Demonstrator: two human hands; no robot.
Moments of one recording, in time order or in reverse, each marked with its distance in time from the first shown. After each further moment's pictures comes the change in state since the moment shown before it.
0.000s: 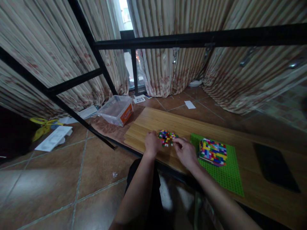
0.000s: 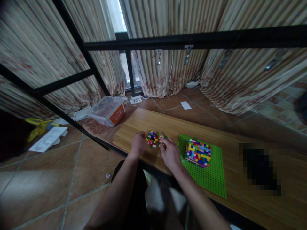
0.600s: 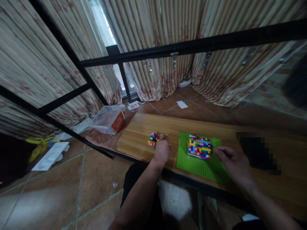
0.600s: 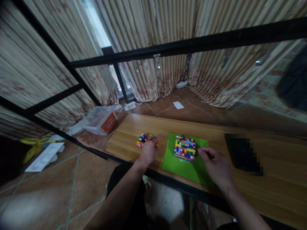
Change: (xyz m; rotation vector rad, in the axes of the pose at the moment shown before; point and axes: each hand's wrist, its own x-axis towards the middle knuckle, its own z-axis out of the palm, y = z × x) left_hand -0.029 0.039 0.064 0.003 -0.028 0.570; right_hand -0.069 0.100 -0.136 0.166 0.265 0.525
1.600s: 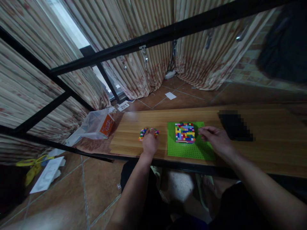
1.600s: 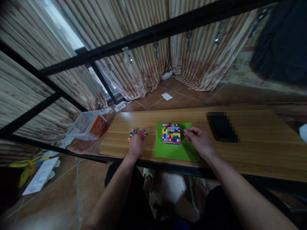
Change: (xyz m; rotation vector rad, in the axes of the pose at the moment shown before) left_hand 0.001 0.005 -0.020 0.204 -0.026 -0.135; right_hand 0.006 -0.006 0.007 0.424 0.015 0.114
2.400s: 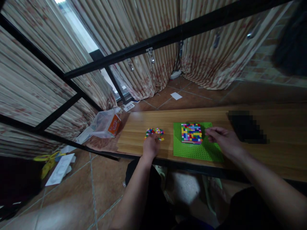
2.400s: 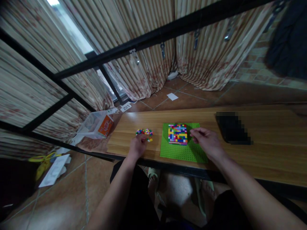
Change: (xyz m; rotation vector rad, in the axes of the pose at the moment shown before) left_hand -0.017 -0.024 -0.015 -0.132 -0.039 0.011; right_hand 0.003 0.004 0.000 0.060 -0.003 0.069
